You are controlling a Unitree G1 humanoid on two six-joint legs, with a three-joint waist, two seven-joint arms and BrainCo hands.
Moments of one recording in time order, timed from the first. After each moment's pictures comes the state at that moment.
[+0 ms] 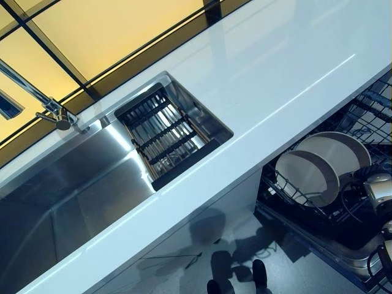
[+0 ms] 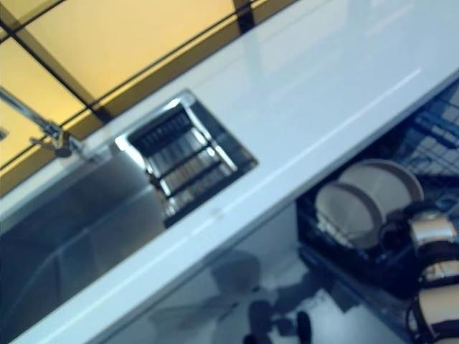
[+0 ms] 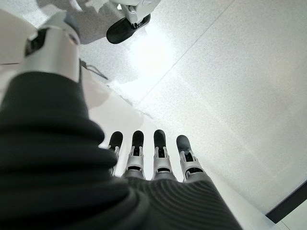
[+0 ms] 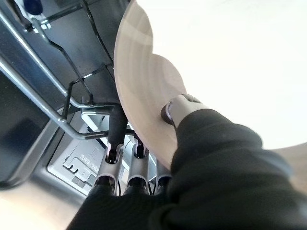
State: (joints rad) left arm 0.02 0.32 -0.29 1.08 -0.10 0.10 -0.04; right arm -0.78 -0.93 0.22 0.93 0.21 0.52 -0.09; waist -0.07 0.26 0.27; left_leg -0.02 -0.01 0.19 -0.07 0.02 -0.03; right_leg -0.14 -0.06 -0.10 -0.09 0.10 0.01
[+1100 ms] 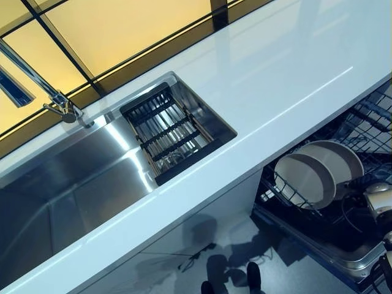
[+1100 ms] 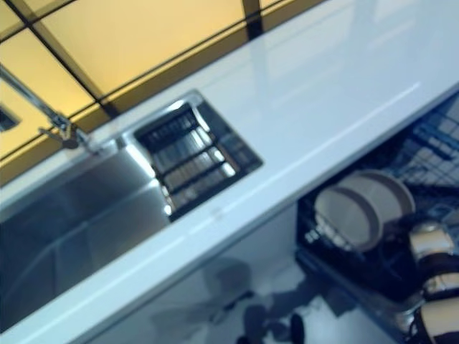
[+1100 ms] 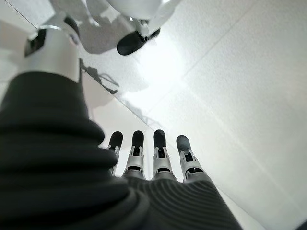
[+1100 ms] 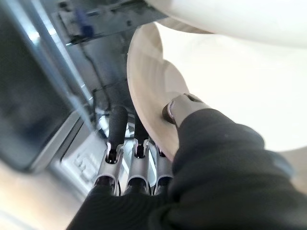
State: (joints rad) left arm 0.00 0.32 -0.29 1.07 -0.09 0.10 -0.05; right arm -0.63 -0.93 0.21 0.83 0.08 0.51 0.06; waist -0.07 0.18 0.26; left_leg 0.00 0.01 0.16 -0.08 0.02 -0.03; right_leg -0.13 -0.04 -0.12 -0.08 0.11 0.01
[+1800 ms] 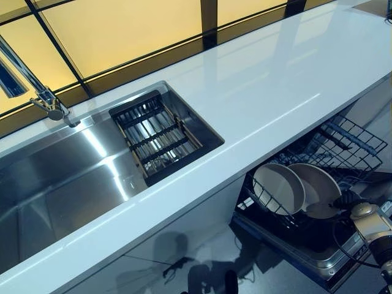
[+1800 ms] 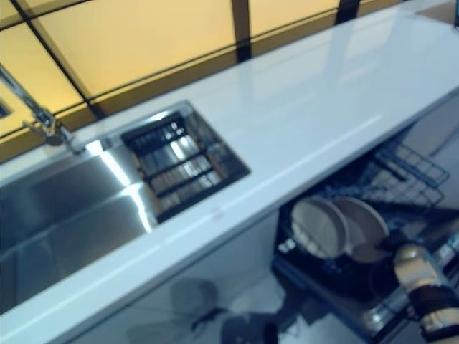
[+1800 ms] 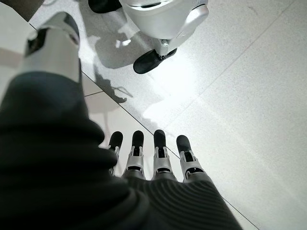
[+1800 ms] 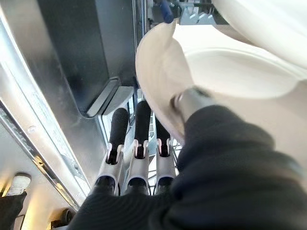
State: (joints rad) left arm 0.00 0.32 -0.25 1.08 -0.07 0.12 -0.05; right arm -0.43 -0.88 0.20 0.61 -0.01 0.51 0.06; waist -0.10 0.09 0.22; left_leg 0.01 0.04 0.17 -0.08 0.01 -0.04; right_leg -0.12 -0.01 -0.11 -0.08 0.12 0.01
